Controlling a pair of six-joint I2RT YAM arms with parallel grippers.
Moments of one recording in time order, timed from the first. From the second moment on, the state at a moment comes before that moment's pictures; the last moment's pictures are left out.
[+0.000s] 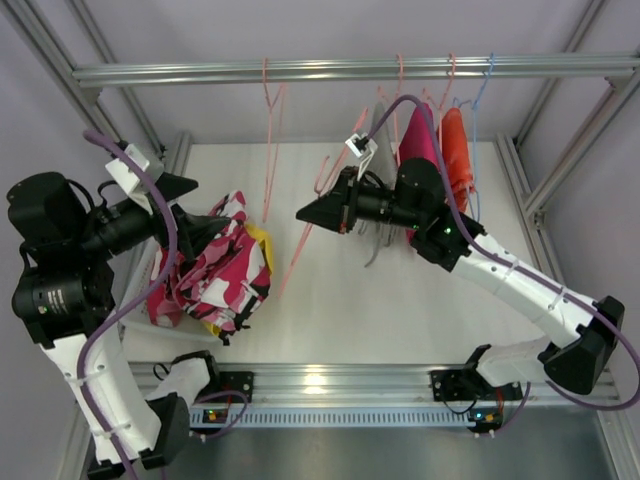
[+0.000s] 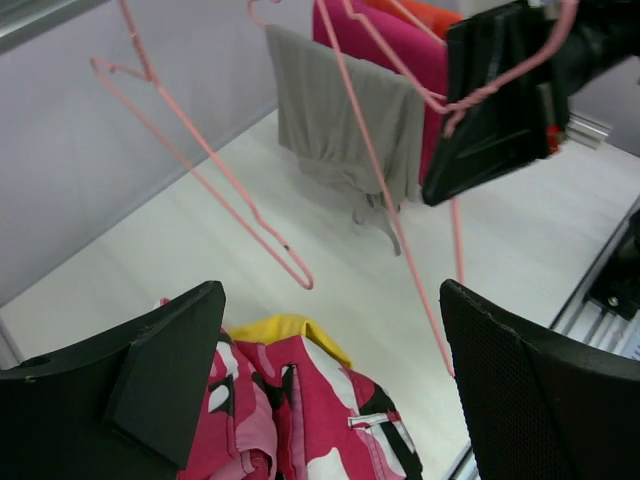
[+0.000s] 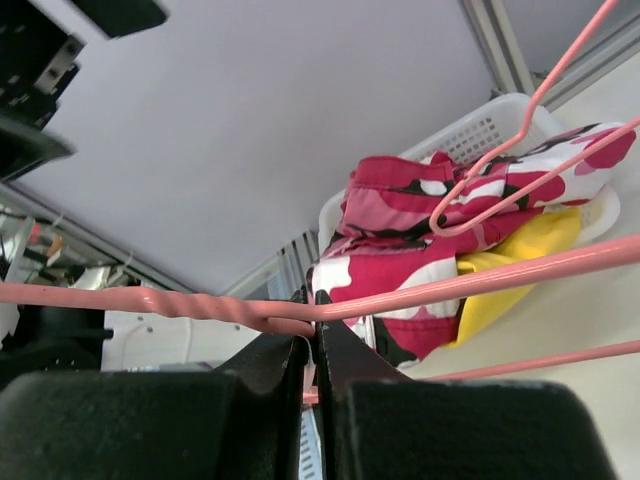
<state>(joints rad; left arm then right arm) 0.23 1.02 1.86 -1.10 1.01 0.27 0.83 1.29 1.31 -0.02 -0.50 0.59</state>
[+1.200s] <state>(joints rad) -0.65 1.34 1.88 -1.10 0.26 0.18 0.79 1.41 1.46 0.03 -0.41 0.70</state>
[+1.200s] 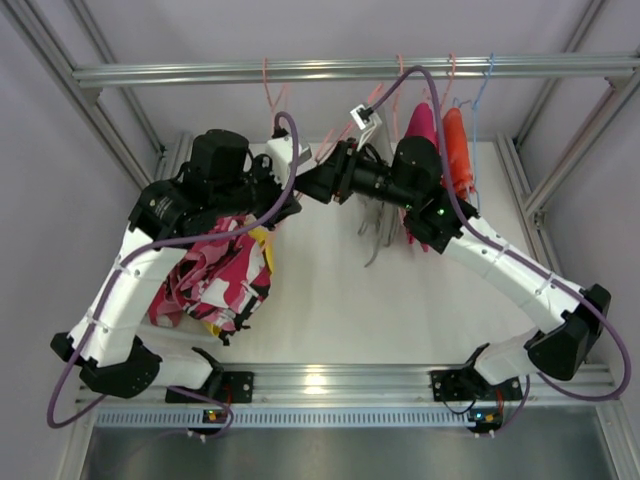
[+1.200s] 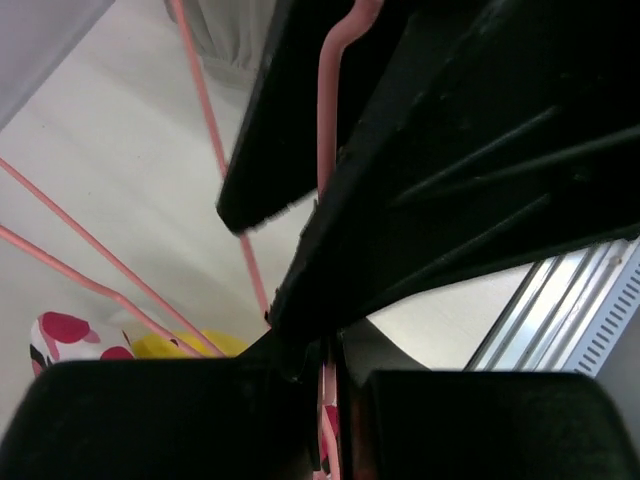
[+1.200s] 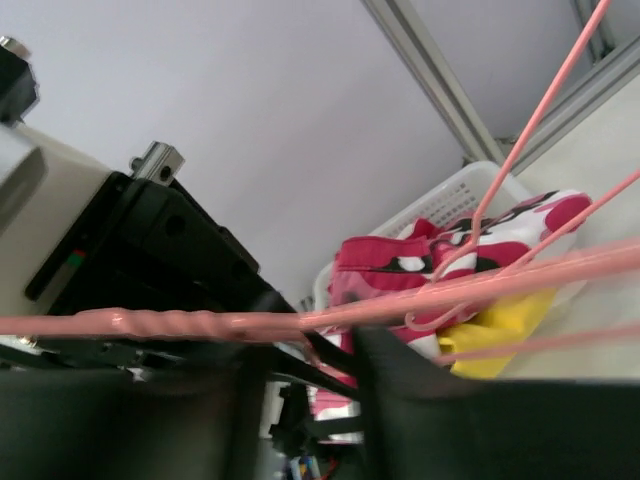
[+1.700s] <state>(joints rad) -0.65 1.51 2.01 -0.97 0.08 -0.21 0.67 1.10 1.36 -0.02 -0.32 0.52</state>
